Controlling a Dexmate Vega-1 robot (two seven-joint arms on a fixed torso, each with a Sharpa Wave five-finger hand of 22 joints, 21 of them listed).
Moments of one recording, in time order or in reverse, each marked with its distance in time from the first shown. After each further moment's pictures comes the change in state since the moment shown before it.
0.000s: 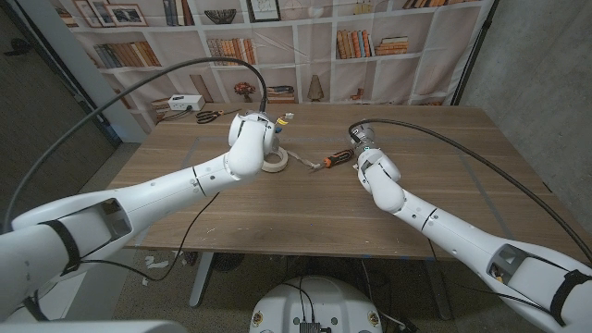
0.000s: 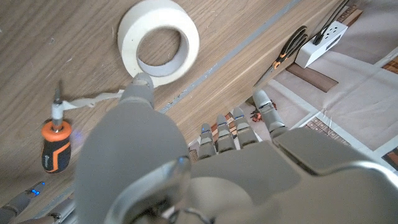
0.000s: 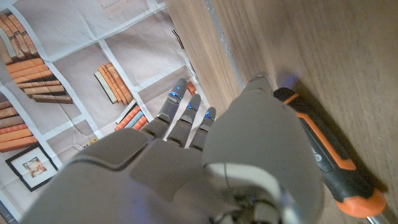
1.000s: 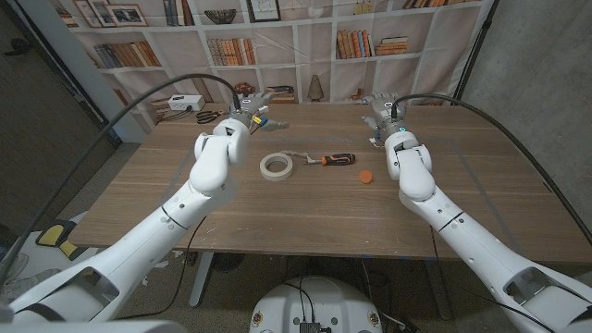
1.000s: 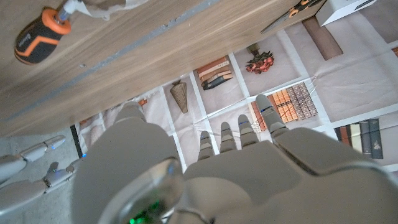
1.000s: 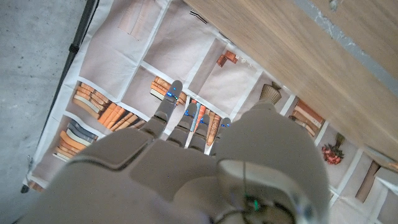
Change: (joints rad) left arm 0.471 -0.077 -0.554 -0.187 -0.272 -0.256 0.593; left_hand -0.233 0.043 -0.122 0.126 -0.036 -0.080 -0.085 0.007 -0.009 -0.105 -0.023 0.019 -0.048 -0.097 -0.017 0.020 -0.043 -0.003 0.000 -0.128 0.000; right arm -0.200 0.032 0.367 -0.242 0.354 -0.040 -0.305; right_hand -0.336 0.079 0.043 0.051 -0.047 -0.091 0.066 0.019 0.000 -0.077 0.090 0.026 -0.072 -0.103 0.001 0.041 -0.113 0.028 0.062 -0.149 0.000
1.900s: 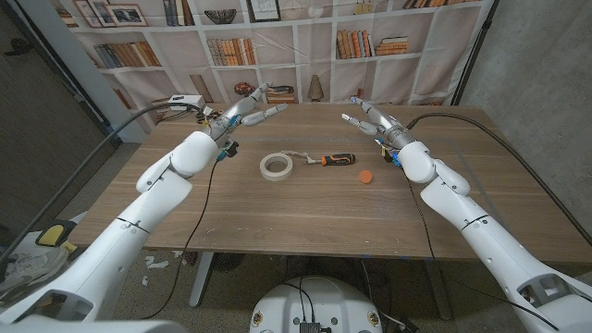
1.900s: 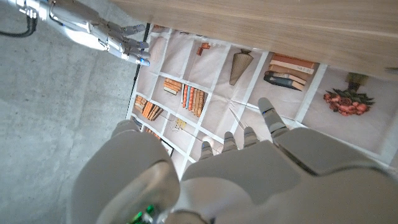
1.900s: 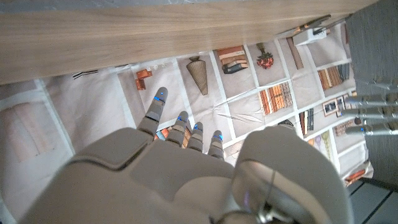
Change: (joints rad) left arm 0.130 0.001 -0.327 0.253 -0.931 -0.656 0.223; left_hand -0.138 -0.003 -0.075 0.028 -0.036 -0.122 -0.038 -0.003 -0.005 -0.119 0.005 -0.011 -0.014 -0.145 0.049 -0.017 -0.014 0.000 0.000 -0.110 0.005; right arm -0.023 -0.014 0.154 0.197 0.904 0.522 -0.199; right_hand -0.355 -0.068 -0.109 -0.026 -0.028 -0.202 0.006 0.003 -0.007 -0.123 0.022 -0.011 -0.063 -0.094 0.092 -0.035 -0.187 -0.104 0.159 -0.204 0.000
